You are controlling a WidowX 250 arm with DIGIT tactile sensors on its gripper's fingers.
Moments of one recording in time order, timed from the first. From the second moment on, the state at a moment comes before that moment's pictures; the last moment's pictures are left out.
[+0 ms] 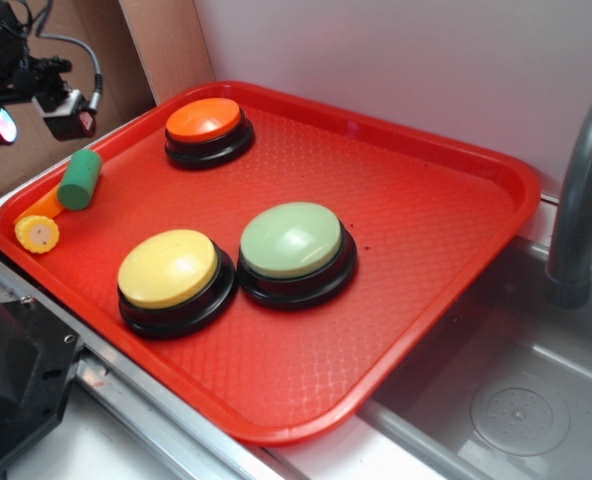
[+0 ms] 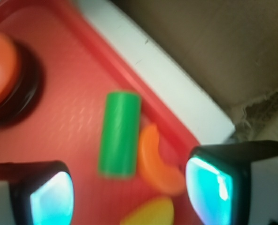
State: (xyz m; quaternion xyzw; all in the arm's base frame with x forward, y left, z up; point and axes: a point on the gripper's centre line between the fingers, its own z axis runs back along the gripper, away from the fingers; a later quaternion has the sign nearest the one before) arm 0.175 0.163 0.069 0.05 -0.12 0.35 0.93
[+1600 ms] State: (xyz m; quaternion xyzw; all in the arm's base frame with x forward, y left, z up) arm 0.203 0.155 0.028 0.02 -0.12 0.35 0.93
